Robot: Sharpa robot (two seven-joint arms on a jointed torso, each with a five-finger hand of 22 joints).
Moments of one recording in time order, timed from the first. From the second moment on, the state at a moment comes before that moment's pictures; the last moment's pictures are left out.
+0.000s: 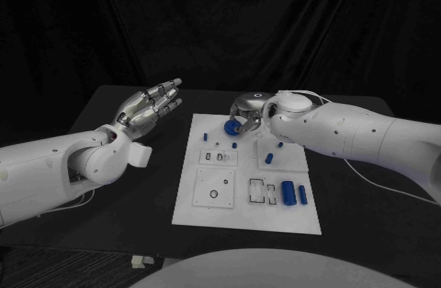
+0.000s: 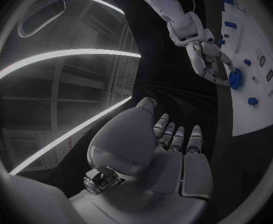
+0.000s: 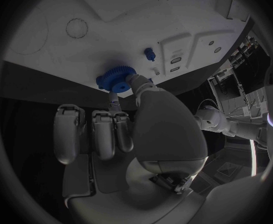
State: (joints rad) left arm 1.23 -0.99 -0.21 1.58 -0.02 -0.08 0.59; left_hand 1.49 0.21 -0.08 0.24 0.69 0.30 0.10 0.08 0.04 0.03 0.08 0.16 0.03 0.01 0.09 0.01 0.00 0.17 0.01 0.21 0.00 0.00; right arm 1.26 -0.37 -0.20 0.97 -1.52 -0.18 0.02; right_hand 1.36 -0.15 0.24 0.17 0.50 0.88 0.10 0.21 0.32 1.46 0.01 1.57 1.31 1.47 -0.06 1.57 1.31 0.05 1.47 0.05 1.45 1.31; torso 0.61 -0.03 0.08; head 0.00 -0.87
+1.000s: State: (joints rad) left arm 1.23 -0.98 -0.21 1.58 -0.02 -0.08 0.59; left_hand 1.49 0.21 -0.08 0.24 0.69 0.30 0.10 0.08 0.04 0.03 0.08 0.16 0.03 0.01 0.09 0.01 0.00 0.17 0.01 0.21 0.00 0.00; right arm 1.25 -0.36 -0.21 0.96 -1.52 -0.11 0.02; right_hand 1.32 -0.14 0.24 0.16 0.39 0.75 0.08 0.08 0.24 1.46 0.00 1.57 1.31 1.47 -0.06 1.57 1.31 0.05 1.47 0.05 1.42 1.31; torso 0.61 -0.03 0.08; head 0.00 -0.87
